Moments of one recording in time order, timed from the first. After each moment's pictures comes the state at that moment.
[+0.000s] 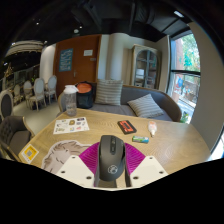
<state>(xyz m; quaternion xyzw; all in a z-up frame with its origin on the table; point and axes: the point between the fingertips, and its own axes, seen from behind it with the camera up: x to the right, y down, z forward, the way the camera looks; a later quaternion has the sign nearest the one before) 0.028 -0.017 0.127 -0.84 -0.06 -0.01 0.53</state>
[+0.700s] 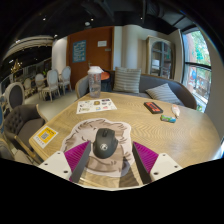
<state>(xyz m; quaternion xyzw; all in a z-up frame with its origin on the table) -0.076 -0.076 0.037 -0.86 -0.11 0.05 0.49</state>
